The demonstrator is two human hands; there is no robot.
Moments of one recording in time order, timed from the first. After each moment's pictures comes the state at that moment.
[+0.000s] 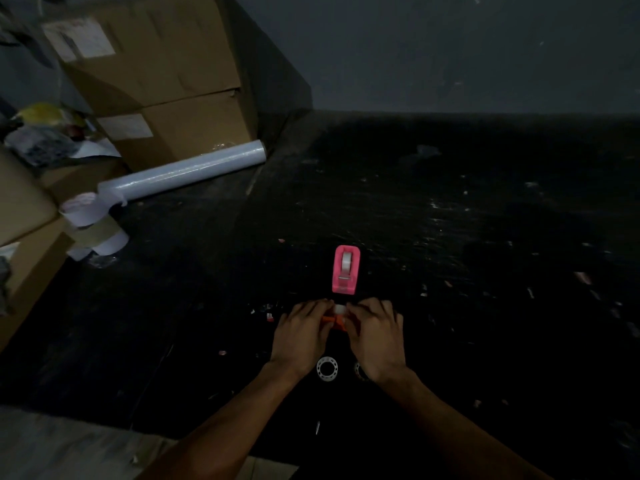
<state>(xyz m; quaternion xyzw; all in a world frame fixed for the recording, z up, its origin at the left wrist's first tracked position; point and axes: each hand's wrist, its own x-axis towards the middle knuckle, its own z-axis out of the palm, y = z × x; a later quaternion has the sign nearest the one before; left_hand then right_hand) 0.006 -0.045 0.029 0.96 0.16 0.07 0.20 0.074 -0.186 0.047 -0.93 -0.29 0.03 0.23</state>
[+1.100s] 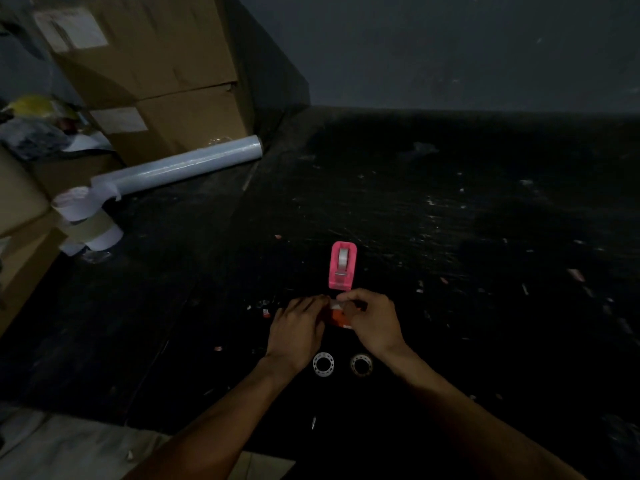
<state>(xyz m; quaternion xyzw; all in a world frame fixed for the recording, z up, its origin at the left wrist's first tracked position) 0.005 -0.045 0.035 0.97 0.16 0.05 0.16 0.088 -0.180 0.068 -0.81 -0.18 0.19 0.53</state>
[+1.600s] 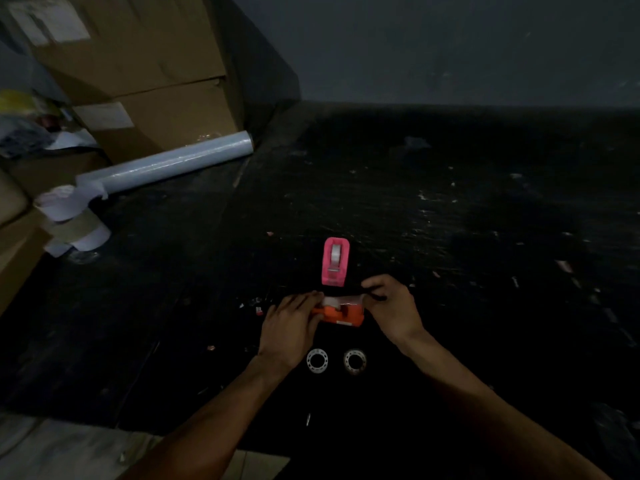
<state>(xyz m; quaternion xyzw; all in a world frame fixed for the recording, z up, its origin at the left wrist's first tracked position) 0.004 -0.045 0.033 0.97 0.16 0.08 0.17 0.117 -0.209 0.062 -0.83 -0.12 0.17 0.51</state>
